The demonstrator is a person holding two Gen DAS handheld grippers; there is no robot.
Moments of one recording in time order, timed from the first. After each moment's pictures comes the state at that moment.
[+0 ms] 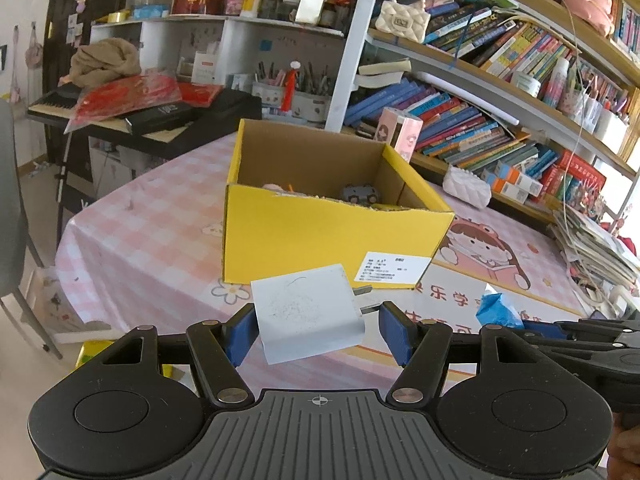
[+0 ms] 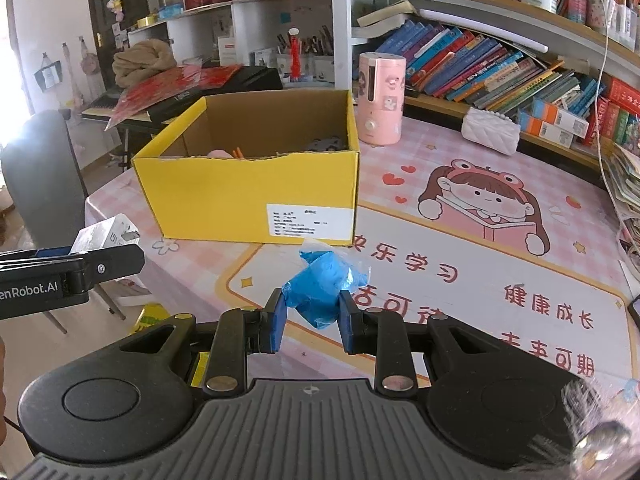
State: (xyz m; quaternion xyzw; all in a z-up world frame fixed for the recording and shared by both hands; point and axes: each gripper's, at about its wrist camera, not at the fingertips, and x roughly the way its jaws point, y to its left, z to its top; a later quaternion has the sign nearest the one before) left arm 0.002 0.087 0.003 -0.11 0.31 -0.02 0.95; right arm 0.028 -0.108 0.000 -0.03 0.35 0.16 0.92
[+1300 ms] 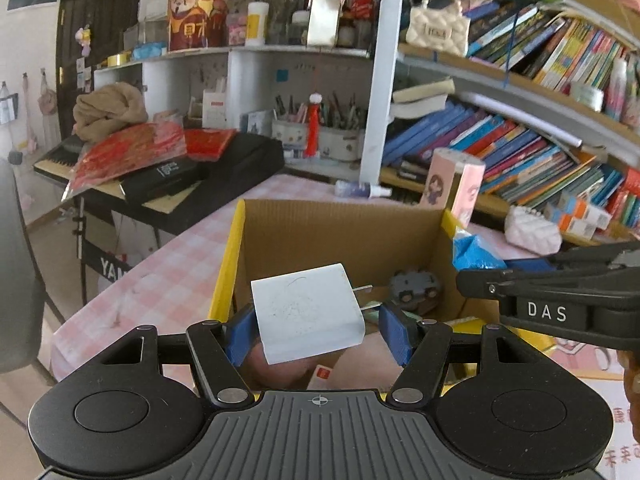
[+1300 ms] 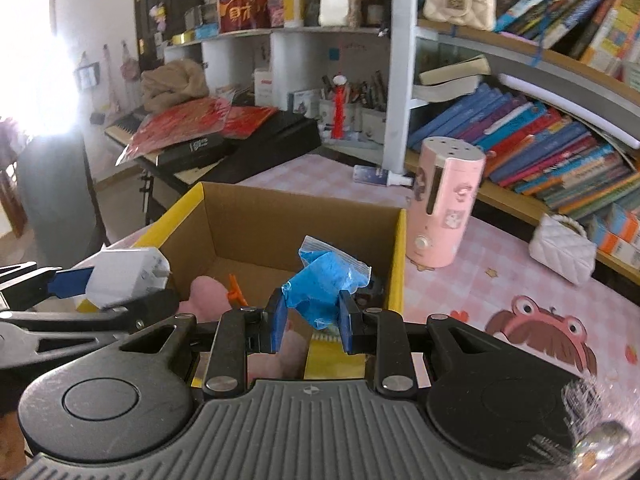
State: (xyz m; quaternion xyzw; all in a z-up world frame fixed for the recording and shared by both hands) left arm 0.154 0.088 0.014 -0.06 0.28 0.05 0.96; right arm 0.216 -0.057 0.033 -0.08 0.31 0.24 0.92
